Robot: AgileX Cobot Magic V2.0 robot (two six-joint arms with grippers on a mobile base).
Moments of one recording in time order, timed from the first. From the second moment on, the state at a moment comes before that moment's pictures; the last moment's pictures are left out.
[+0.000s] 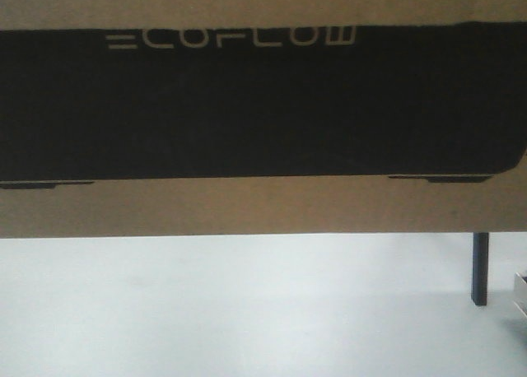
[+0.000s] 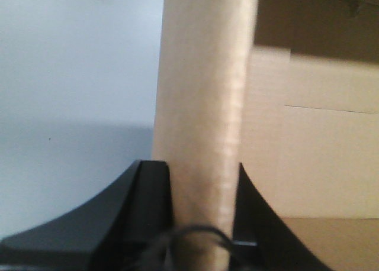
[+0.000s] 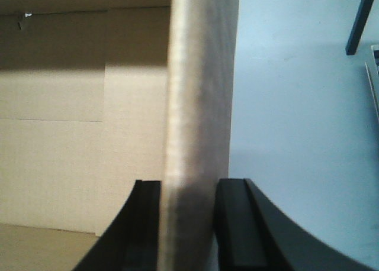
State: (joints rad) left arm -0.25 0.84 -1.31 0.00 1.26 -0.22; right arm 0.05 0.85 -1.28 0.17 1.21 0.10
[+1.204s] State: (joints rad) left arm -0.25 0.84 -1.31 0.00 1.26 -0.22; right arm 0.05 0.85 -1.28 0.17 1.21 0.10
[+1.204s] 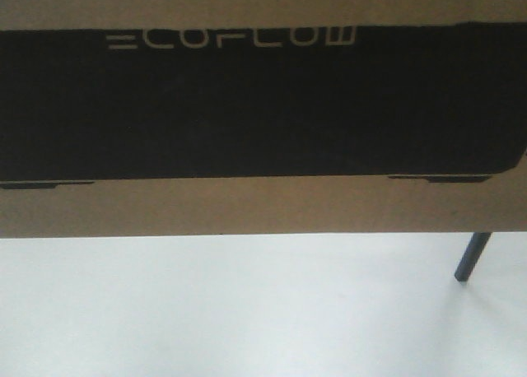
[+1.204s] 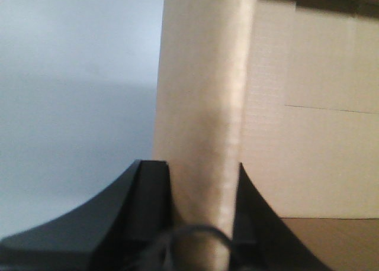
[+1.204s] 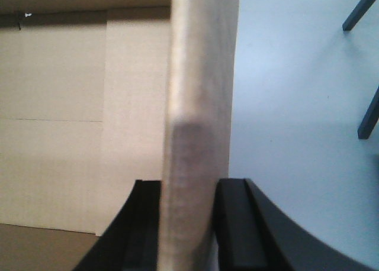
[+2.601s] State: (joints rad) left arm -0.25 0.84 -1.31 0.00 1.26 -0.22; right arm 0.05 0.85 -1.28 0.17 1.21 0.10
